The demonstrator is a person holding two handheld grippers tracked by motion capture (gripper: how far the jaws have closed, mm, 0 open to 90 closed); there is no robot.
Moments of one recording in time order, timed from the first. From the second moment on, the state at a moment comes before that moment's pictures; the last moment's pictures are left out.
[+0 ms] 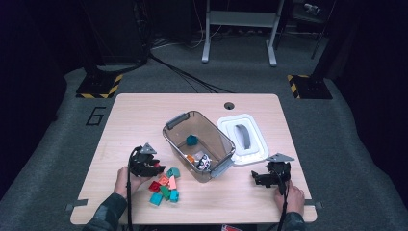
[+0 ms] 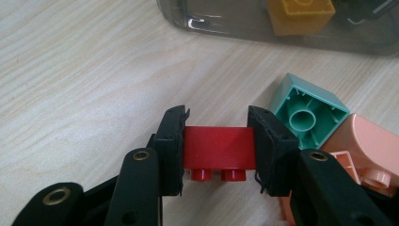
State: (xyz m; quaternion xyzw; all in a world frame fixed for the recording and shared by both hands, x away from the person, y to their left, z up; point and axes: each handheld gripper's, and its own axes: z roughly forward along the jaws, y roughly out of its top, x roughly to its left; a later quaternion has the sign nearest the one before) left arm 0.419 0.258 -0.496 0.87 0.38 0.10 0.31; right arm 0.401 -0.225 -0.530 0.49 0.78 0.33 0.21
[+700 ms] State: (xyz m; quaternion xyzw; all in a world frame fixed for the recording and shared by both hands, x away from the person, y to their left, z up) left arm 0.421 0.272 -0.458 0.85 0.39 0.12 0.34; right arm 0.402 -0.225 -0.530 0.49 0.78 0.33 0.21
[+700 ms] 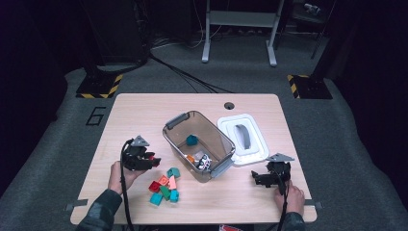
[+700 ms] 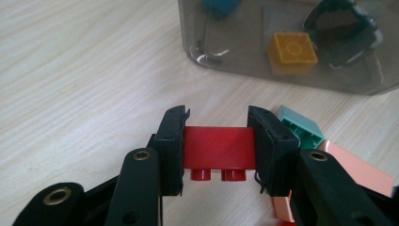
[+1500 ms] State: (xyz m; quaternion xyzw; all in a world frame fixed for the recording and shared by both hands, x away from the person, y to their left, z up) left arm 0.430 0.275 -0.399 0.84 0.39 0.14 0.36; right arm 0.402 -0.225 -0.530 0.49 0.78 0.33 0.21
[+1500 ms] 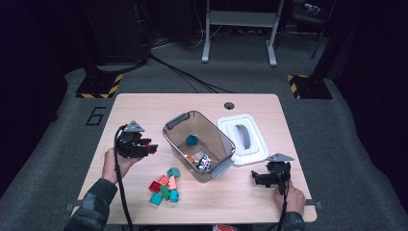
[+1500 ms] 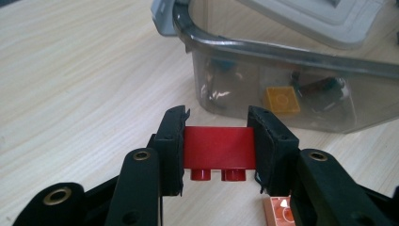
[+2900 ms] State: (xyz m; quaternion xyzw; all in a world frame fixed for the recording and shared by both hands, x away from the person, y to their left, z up) left arm 0.474 0.215 -0.350 0.85 0.34 0.17 0.37; right arm 0.402 -0.225 -0.530 0.49 0.78 0.33 0.21
